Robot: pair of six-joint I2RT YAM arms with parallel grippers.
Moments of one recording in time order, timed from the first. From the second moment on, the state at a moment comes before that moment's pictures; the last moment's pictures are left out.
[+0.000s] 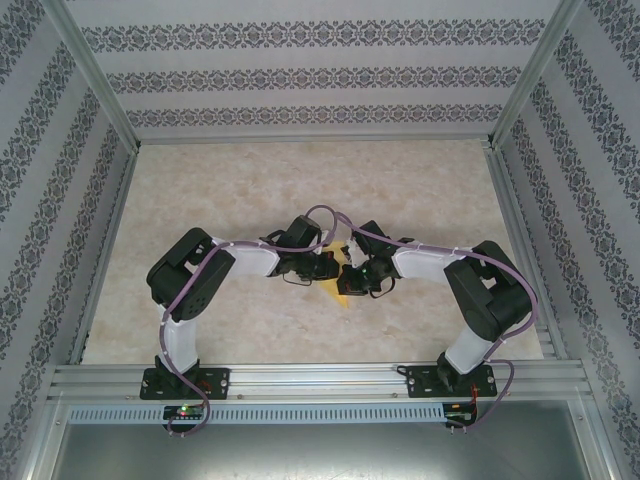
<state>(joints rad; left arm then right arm) -0.67 1.94 1.01 0.02 0.48 -0.70 0.57 1.68 0.79 -0.37 -0.51 0.49</state>
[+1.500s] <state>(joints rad) -0.49 1.61 0.82 0.03 0.45 -0.74 0.47 1.20 0.61 -0.15 -0.36 0.57</state>
